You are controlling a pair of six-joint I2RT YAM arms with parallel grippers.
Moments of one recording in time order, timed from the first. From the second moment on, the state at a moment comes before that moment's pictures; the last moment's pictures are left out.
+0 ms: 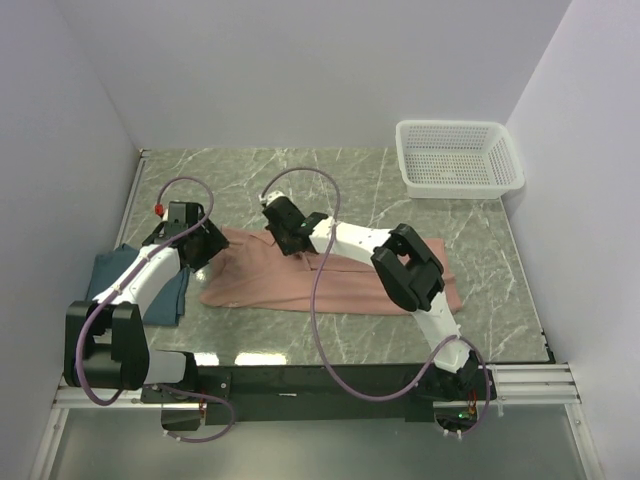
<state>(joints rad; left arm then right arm) -0.06 1.32 0.80 -0.40 -0.07 -0.76 0.88 2.21 1.67 -0.37 0.25 0.18</state>
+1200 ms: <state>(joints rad) -0.27 1.80 1.13 -0.33 0.14 -1.02 0.73 2.19 1.59 -0.22 -0.08 0.28</state>
